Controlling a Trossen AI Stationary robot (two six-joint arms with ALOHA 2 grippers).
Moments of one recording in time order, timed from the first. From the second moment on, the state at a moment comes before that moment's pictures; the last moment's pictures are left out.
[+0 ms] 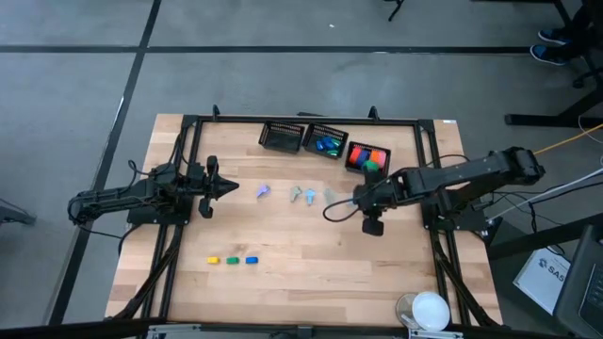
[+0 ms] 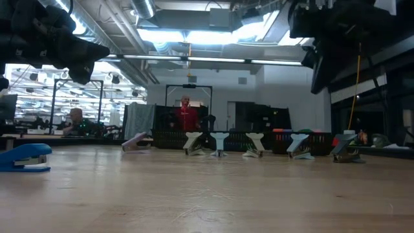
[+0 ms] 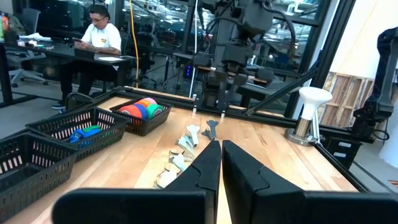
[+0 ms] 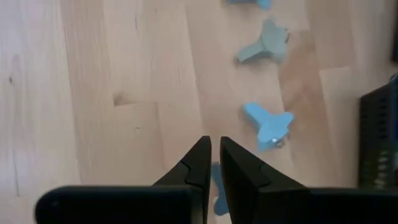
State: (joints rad) left arm 0.21 0.00 0.01 0.04 0.15 -0.20; right arm 0.18 1.30 0.93 -0.80 0.13 0.30
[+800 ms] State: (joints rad) left arm 0.21 0.00 0.01 0.04 0.15 -0.20; right arm 0.16 0.79 0.35 -0.16 0.13 0.37
